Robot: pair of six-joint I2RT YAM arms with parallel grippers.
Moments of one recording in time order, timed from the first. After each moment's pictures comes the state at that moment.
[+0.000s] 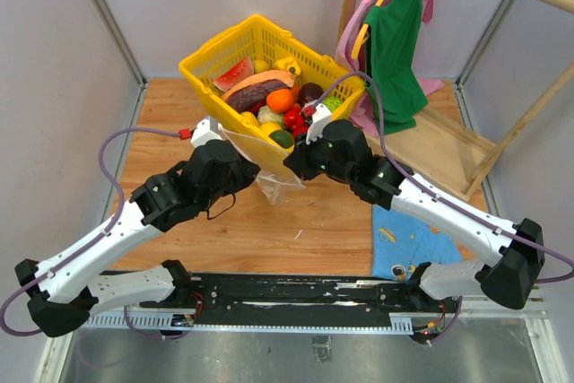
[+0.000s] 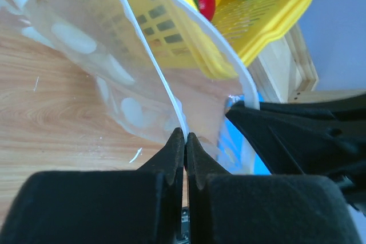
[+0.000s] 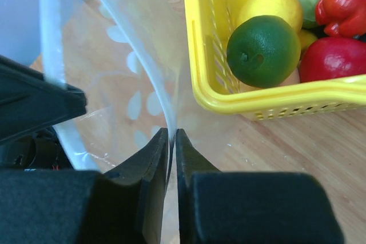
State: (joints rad) left arm -0.90 0.98 1.10 -0.69 -0.50 -1.11; right arm 0.90 1.29 1.15 -0.24 0.01 0.34
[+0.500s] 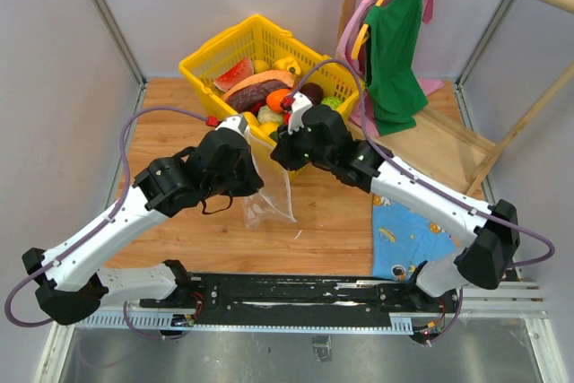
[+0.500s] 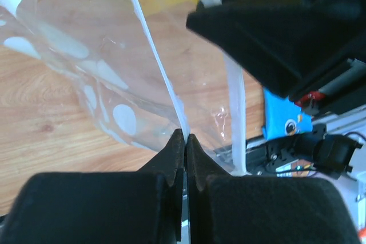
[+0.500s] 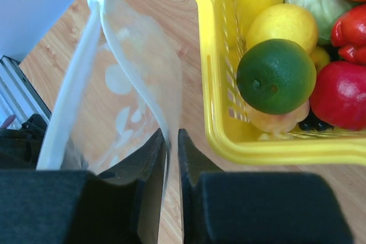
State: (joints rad) left arm -0.89 1.09 1.33 -0.95 -0.27 -0.81; right arm 0.90 1.45 1.34 -0.32 -0.03 0.29
